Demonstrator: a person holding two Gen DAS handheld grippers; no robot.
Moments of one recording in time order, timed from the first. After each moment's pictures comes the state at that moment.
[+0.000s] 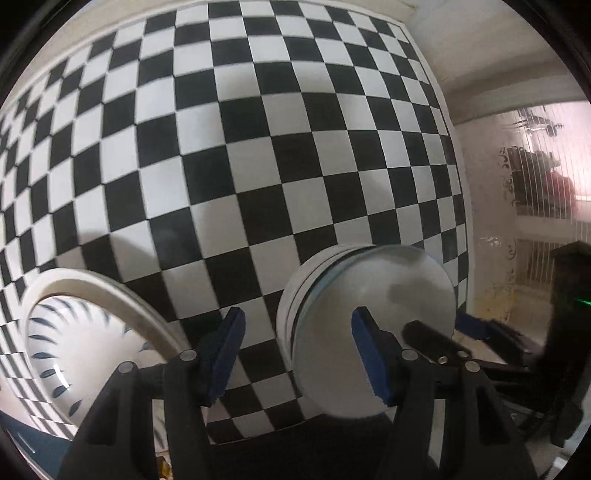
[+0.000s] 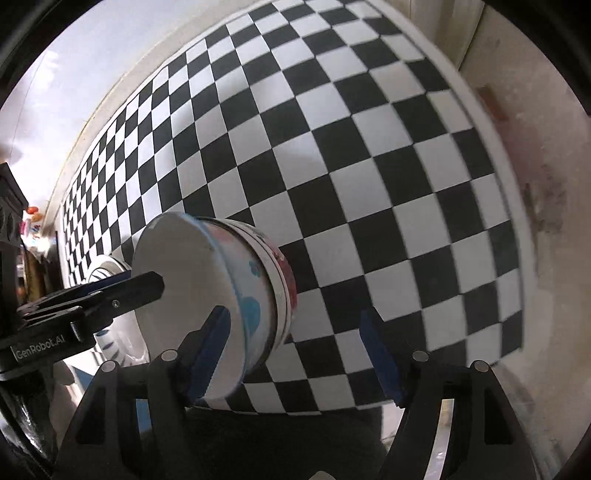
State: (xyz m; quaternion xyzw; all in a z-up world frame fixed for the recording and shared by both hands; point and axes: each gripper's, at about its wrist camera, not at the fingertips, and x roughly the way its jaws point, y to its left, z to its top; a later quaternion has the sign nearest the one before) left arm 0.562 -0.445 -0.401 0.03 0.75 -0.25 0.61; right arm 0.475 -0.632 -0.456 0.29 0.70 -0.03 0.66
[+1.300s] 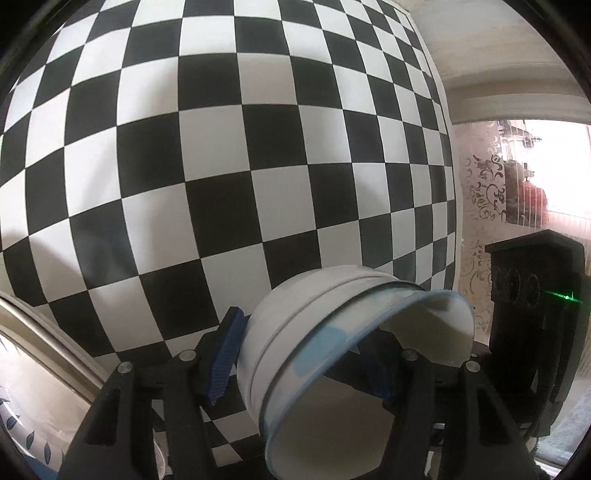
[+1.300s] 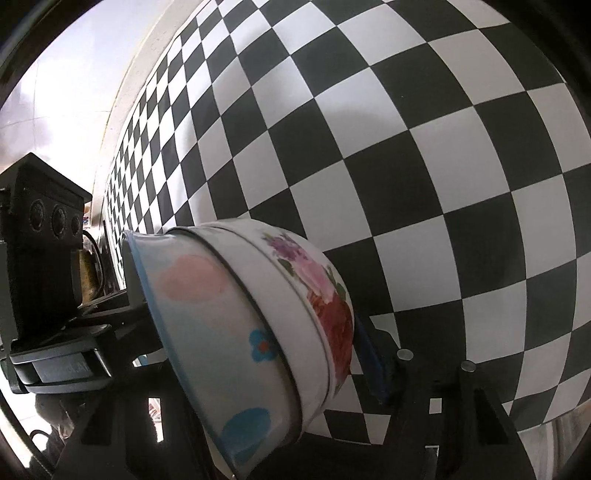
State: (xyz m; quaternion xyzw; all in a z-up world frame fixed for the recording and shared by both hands) left arm 0.568 -0.457 -0.449 -0.04 0.76 -0.28 0.58; right arm 0.503 -0.605 -0.522 0.38 0.69 0.08 0.61
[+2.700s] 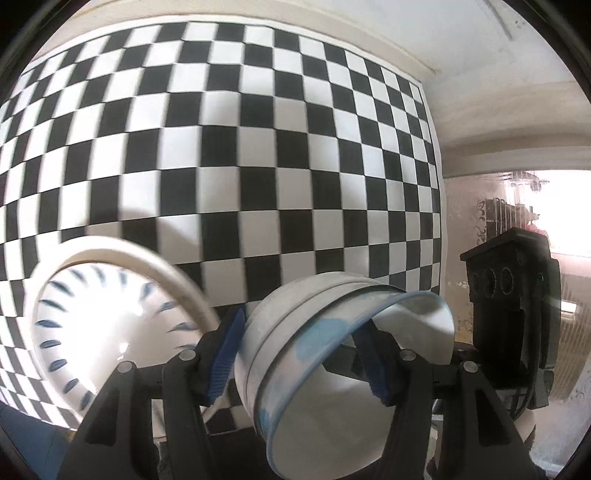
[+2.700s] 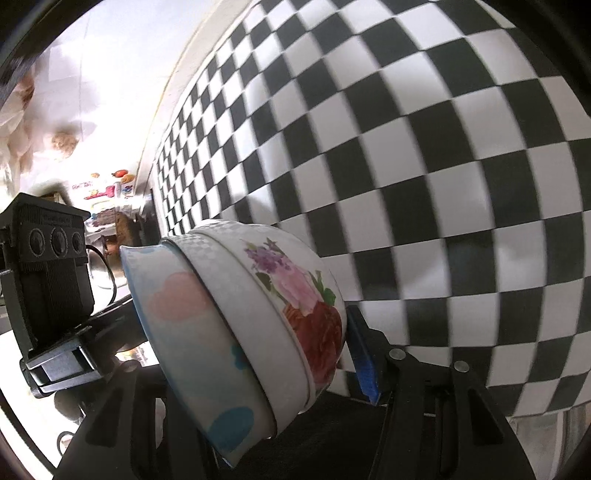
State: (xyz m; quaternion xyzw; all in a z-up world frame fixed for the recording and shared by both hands) left arm 0.578 -0.369 -0.367 -0.07 0.73 -0.23 0.64; right arm 0.531 -0.555 -0.461 0.41 0.69 0.17 0.58
